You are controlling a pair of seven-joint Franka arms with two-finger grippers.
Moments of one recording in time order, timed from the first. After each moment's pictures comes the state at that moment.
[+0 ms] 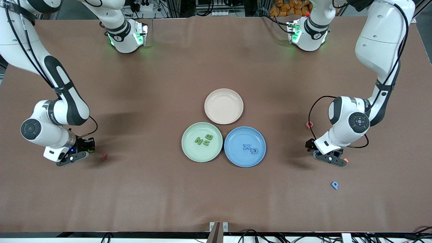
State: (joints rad) left arm -0.01 0.63 -0.09 -1.88 0.12 2.62 0.17; right arm -0.36 0.66 0.21 -1.82 -0.24 2.45 -0.40
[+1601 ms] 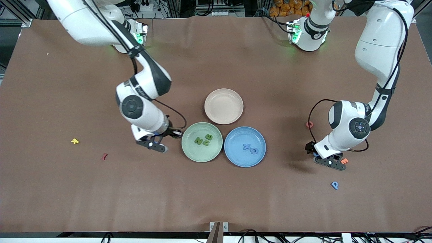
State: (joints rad) left arm 0.00 0.67 -0.10 -1.81 0.12 2.57 0.17; right arm 0.21 0.59 0.34 -1.64 -0.06 2.23 0.90
